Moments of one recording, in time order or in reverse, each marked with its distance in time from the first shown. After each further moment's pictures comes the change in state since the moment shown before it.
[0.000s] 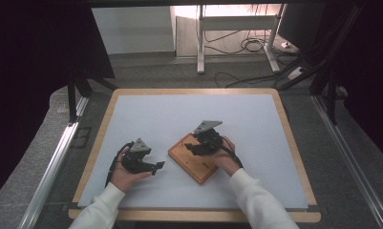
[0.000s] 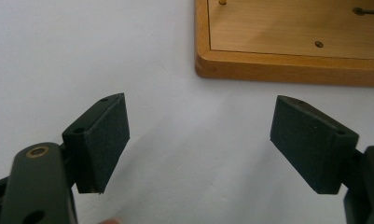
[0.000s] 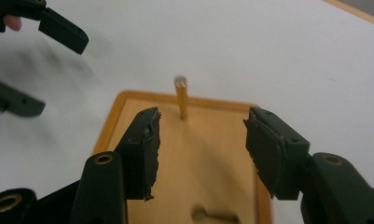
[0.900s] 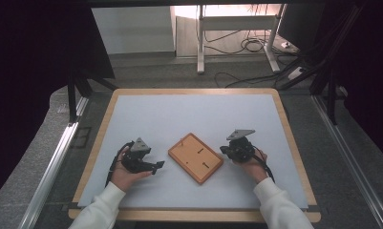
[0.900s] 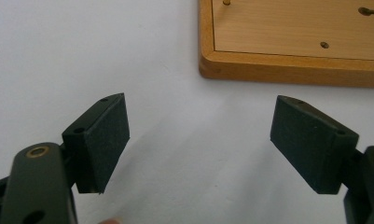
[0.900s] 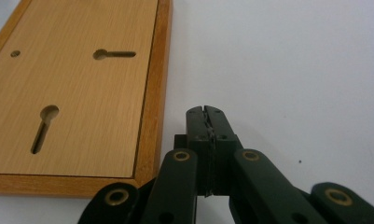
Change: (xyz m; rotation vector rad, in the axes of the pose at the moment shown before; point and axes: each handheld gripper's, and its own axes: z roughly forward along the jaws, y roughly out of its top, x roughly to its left) left arm 0.001 0.001 0.001 0.000 0.009 -0.006; right arm -0.045 -0.070 -0.043 0.112 -0.083 0.078
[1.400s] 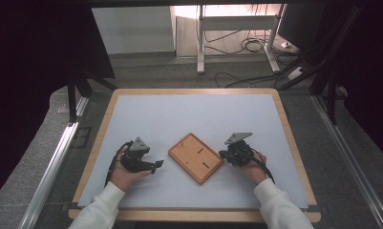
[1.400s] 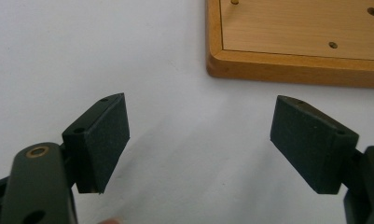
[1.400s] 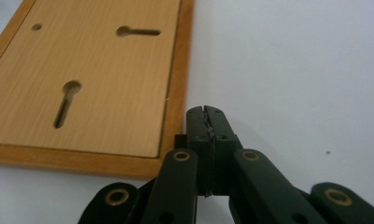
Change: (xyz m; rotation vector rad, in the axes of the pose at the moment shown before) left arm 0.003 -0.001 -0.001 0.001 0.012 -0.012; right arm 0.009 -0.005 0.000 0.044 0.045 -0.043
